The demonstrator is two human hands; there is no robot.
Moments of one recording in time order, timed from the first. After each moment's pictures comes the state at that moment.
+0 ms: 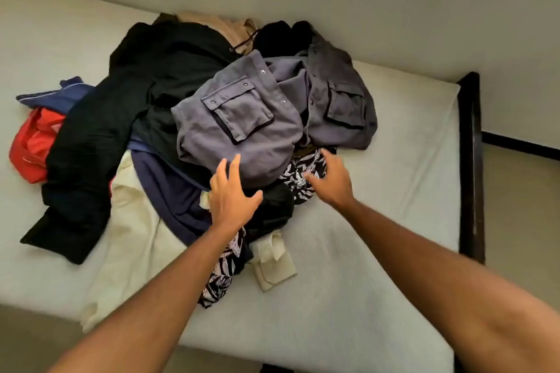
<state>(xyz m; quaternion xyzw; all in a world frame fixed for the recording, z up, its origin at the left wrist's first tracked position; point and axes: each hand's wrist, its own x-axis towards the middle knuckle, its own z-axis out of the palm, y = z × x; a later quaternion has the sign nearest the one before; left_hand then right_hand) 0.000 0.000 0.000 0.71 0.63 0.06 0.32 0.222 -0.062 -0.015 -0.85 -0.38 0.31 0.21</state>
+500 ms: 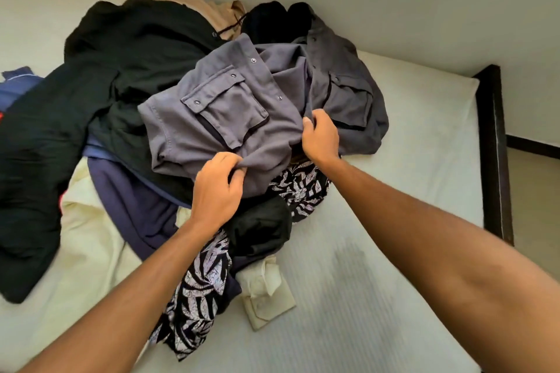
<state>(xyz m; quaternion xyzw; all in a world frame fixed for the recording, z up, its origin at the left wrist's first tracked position) 0.012 0.052 -0.047 0.79 0.50 0.22 0.30 0.255 0.056 -0.059 -0.86 -0.35 0.25 0.29</state>
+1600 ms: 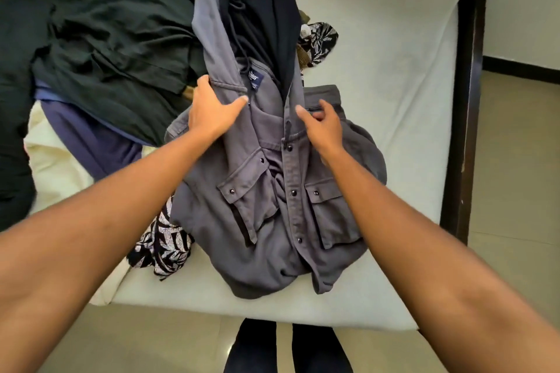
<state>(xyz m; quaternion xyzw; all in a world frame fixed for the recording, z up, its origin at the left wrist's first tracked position) 0.099 0.033 -0.042 0.64 0.64 0.08 0.41 0.276 -0.103 -0.046 -0.83 -0.14 0.42 0.35</state>
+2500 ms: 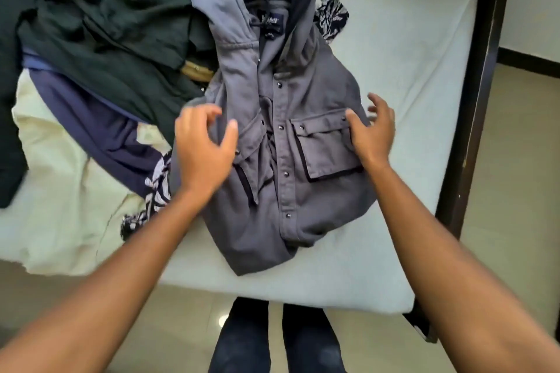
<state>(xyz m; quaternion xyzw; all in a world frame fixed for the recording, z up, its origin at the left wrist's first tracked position) 0.047 -0.071 -0.011 0.74 0.56 0.25 0.28 0.329 -0.174 -0.061 -0.88 -0.19 0.27 0.34</state>
